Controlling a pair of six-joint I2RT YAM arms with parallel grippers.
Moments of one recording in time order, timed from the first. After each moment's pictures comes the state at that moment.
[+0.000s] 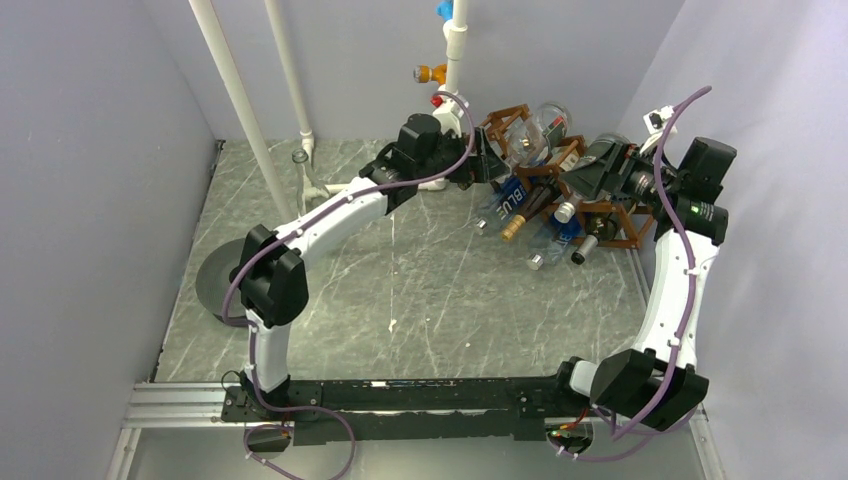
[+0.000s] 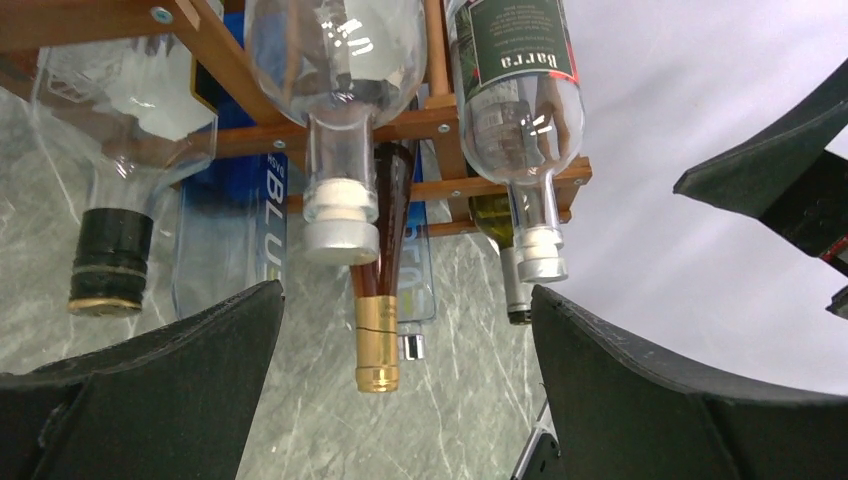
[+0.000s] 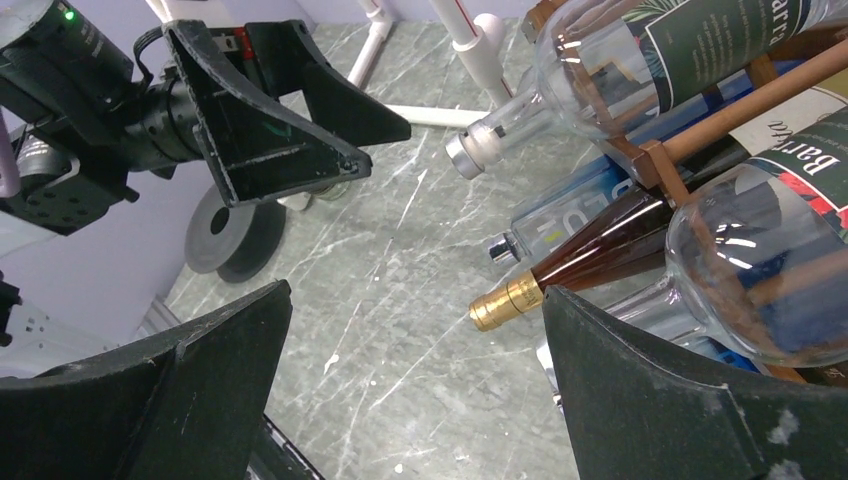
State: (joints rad) left arm -0.72 1.95 1.82 -0.08 0.29 -0.64; right arm -0.43 1.22 1.40 -0.66 -1.06 0.12
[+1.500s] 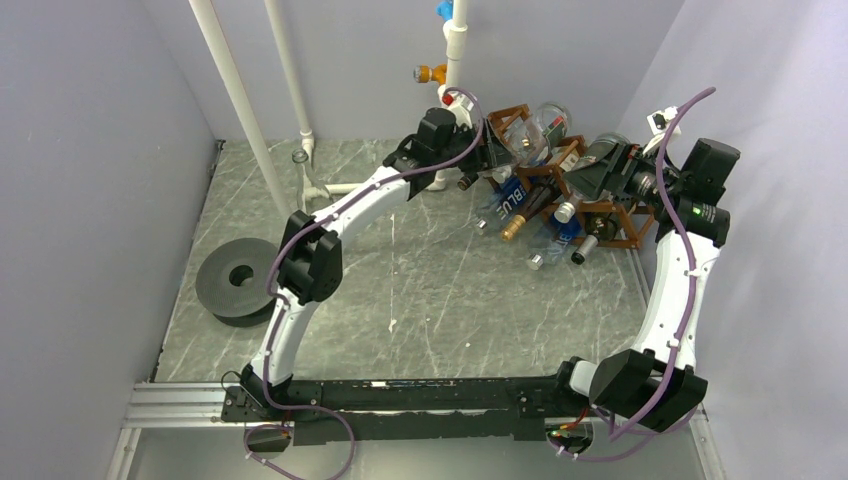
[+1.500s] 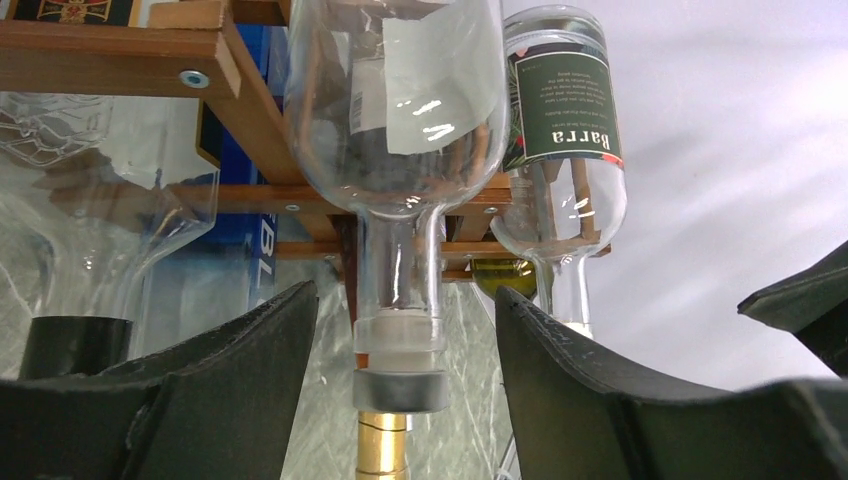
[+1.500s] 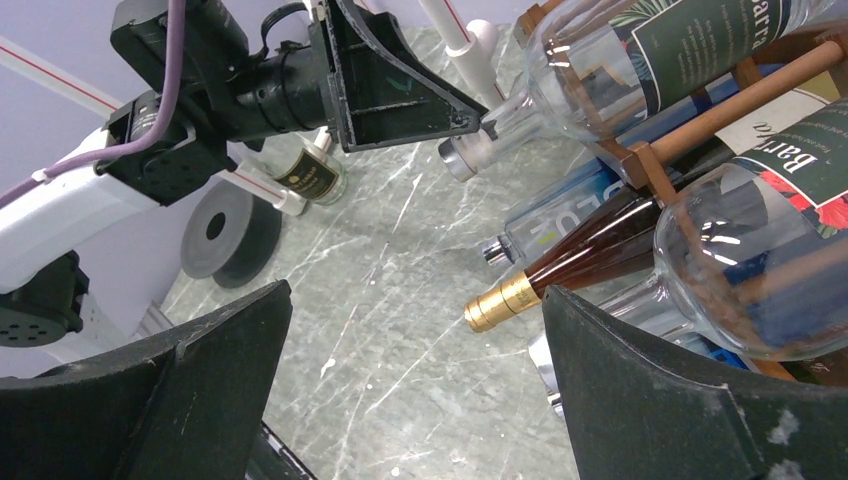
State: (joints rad) left arm -0.68 2.26 2.12 -0.06 0.38 -0.81; right arm -0.44 1.22 1.39 -0.65 -1.06 0.13
